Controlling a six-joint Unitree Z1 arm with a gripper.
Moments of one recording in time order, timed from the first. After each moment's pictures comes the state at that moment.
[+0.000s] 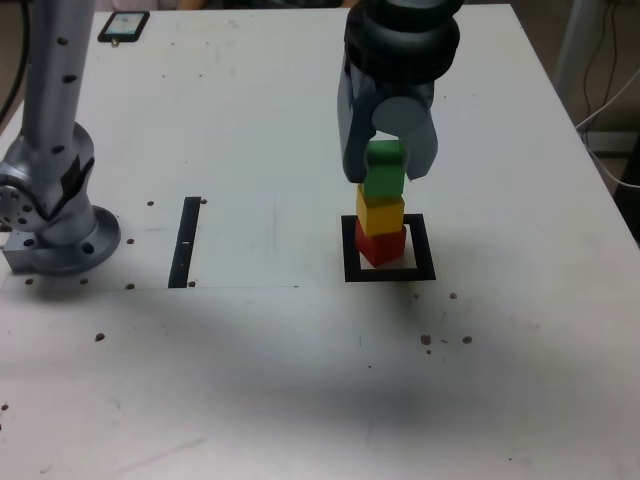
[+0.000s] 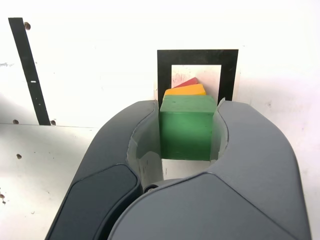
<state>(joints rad) -0.19 2.01 -1.82 1.51 0.19 -0.24</state>
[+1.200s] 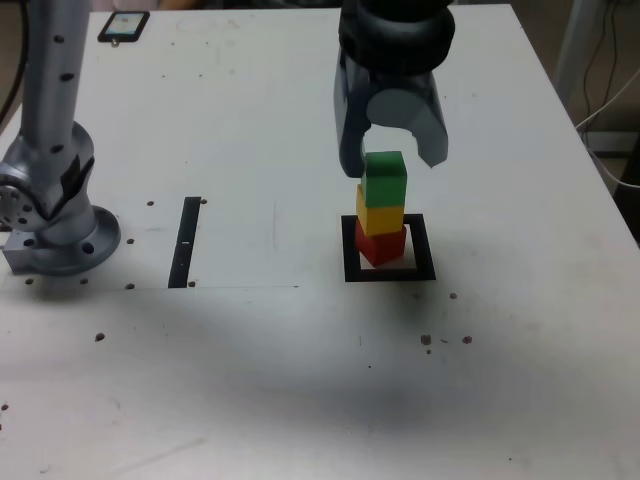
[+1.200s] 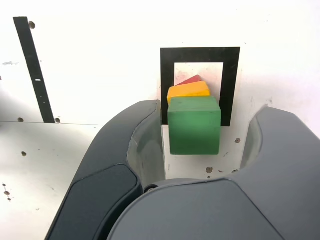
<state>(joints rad) -0.19 1.98 -1.82 1.53 0.17 -0.23</state>
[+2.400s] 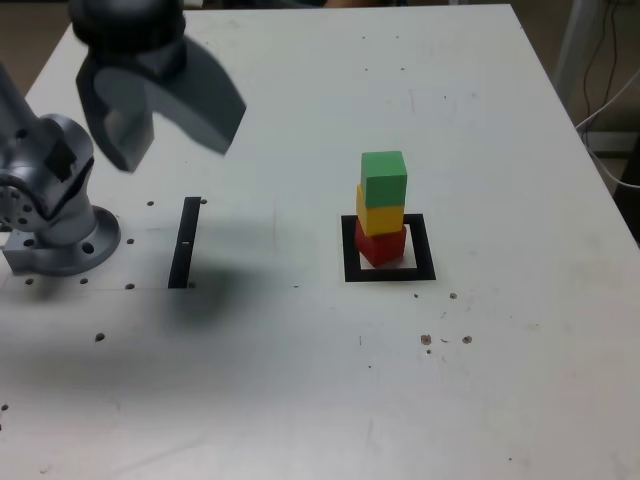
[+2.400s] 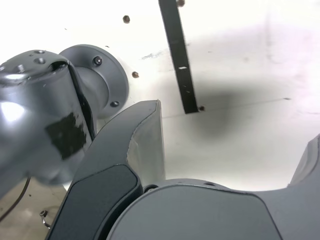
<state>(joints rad) -0.18 1.34 -1.04 1.36 0.03 0.00</state>
